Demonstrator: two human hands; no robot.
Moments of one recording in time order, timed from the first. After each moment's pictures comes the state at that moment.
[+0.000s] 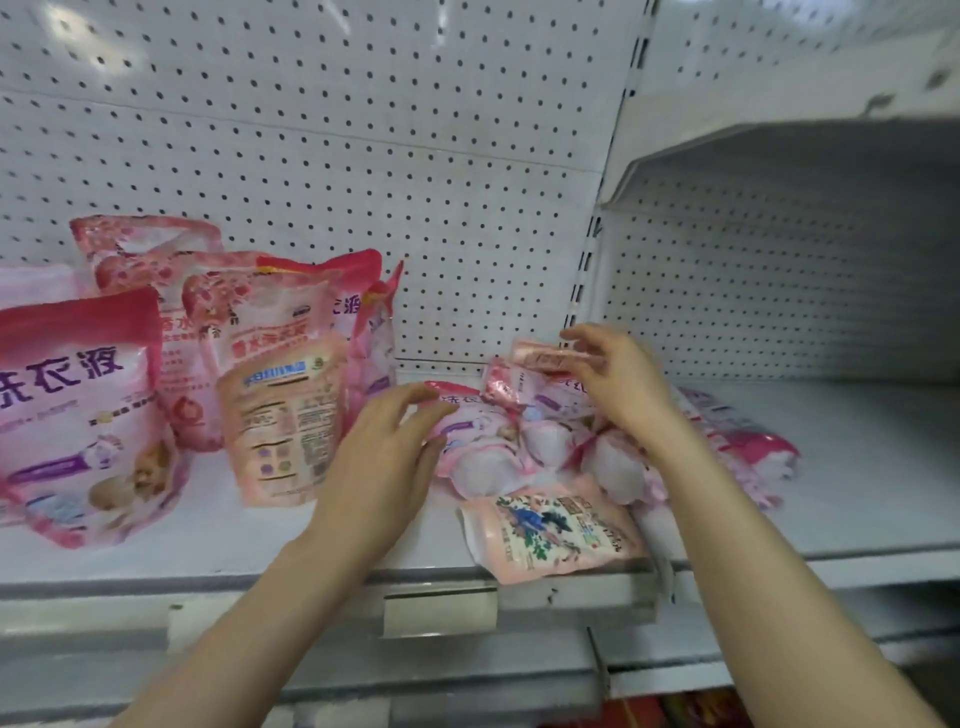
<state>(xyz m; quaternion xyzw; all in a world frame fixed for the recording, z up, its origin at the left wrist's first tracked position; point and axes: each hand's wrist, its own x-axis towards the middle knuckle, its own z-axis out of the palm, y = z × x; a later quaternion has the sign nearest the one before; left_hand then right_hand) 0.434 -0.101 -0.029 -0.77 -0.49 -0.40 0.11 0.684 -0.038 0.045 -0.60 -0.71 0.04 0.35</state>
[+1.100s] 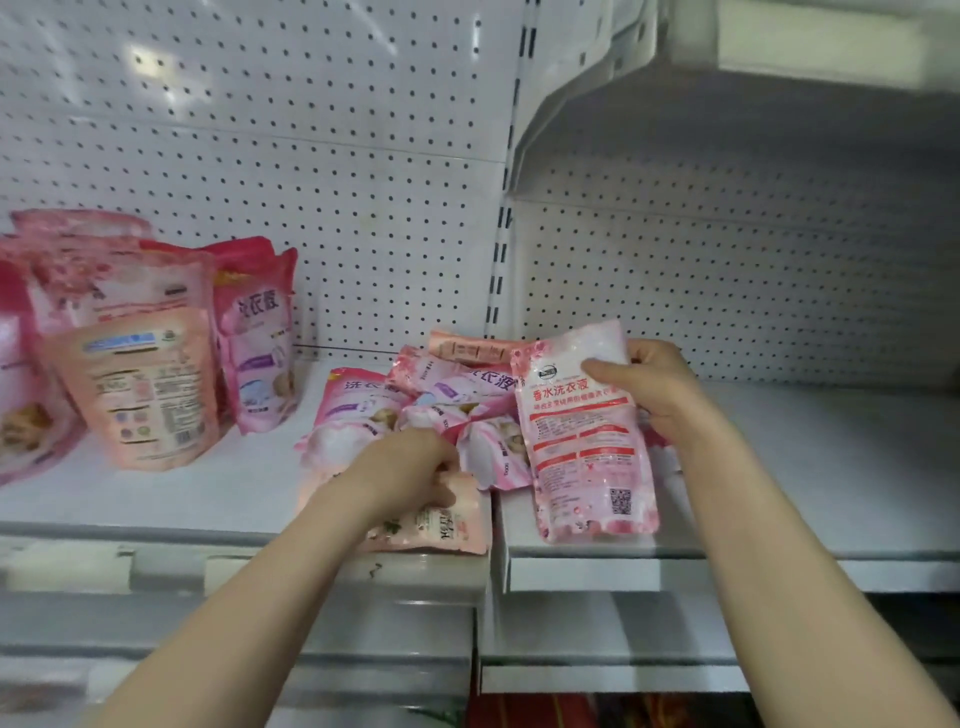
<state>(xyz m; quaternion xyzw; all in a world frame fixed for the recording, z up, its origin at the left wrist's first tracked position) 0.607 -0.092 -0.016 -0.81 -0.58 -0.08 -0.05 0.864 -0.036 0.051 -0.61 -0.54 0.38 0.44</state>
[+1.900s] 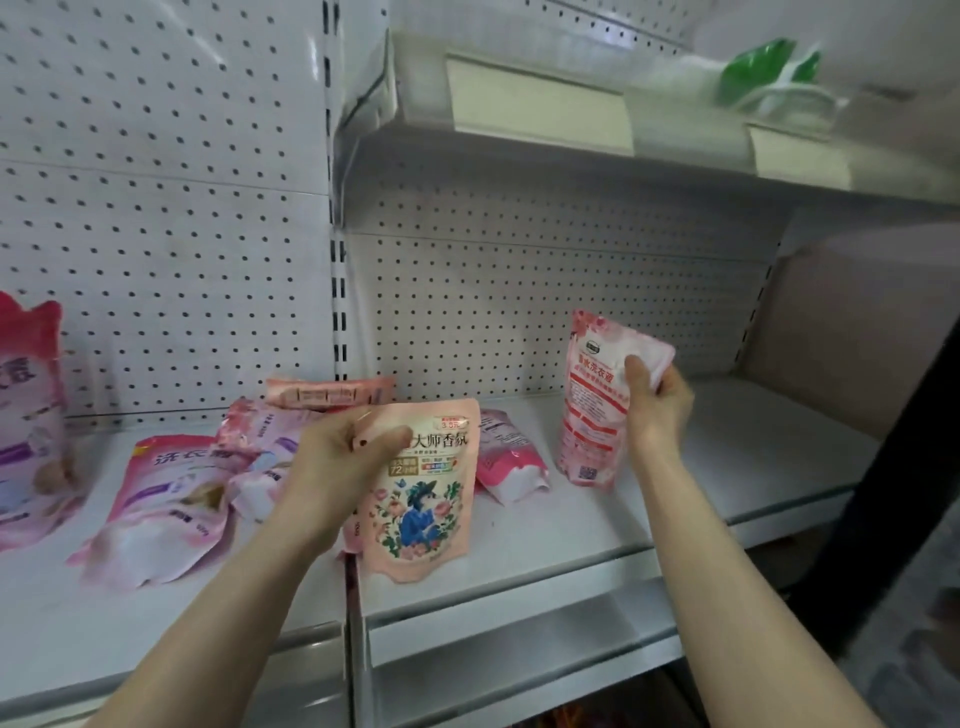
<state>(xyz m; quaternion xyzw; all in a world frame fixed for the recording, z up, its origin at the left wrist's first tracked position) 0.696 -0.081 0.026 -0.57 -0.45 -0.52 -0.45 0.992 -0.047 0.039 -0.58 -0.33 0.16 0.73</state>
